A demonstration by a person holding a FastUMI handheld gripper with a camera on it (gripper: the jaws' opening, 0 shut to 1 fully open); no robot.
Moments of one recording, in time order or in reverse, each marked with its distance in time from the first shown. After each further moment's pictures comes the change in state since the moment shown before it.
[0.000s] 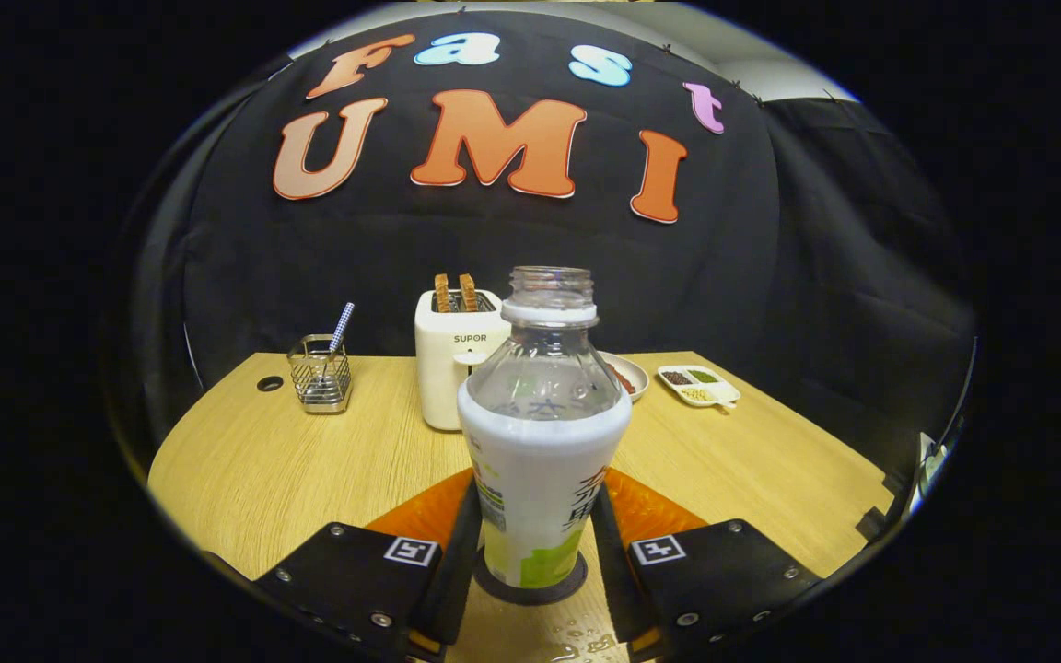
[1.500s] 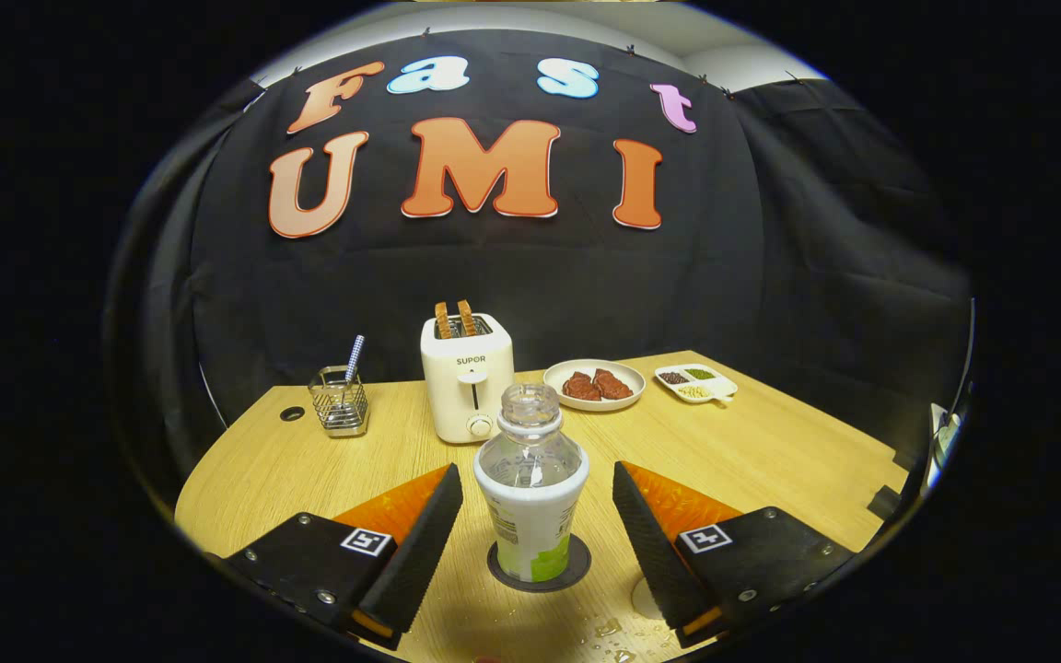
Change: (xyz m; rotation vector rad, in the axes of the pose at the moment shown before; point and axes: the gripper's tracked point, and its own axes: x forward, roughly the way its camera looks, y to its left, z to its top) arm -0.052 -0.009 0.023 0.078 -0.073 0.025
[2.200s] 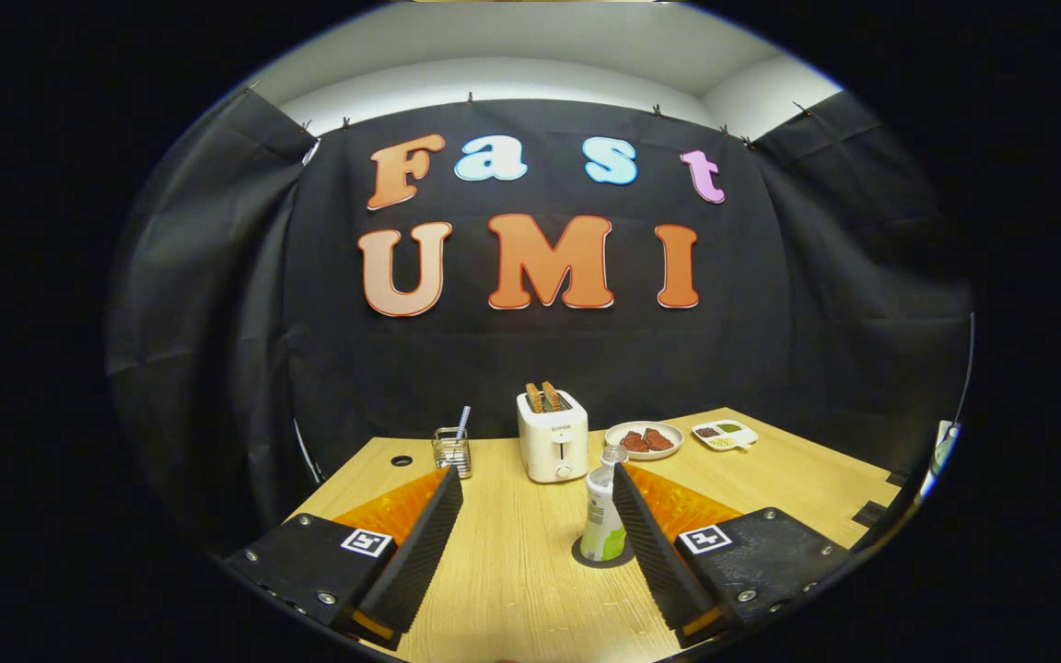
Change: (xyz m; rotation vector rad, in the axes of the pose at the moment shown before) arm -0.186 0.066 0.070 0.012 -0.209 0.193
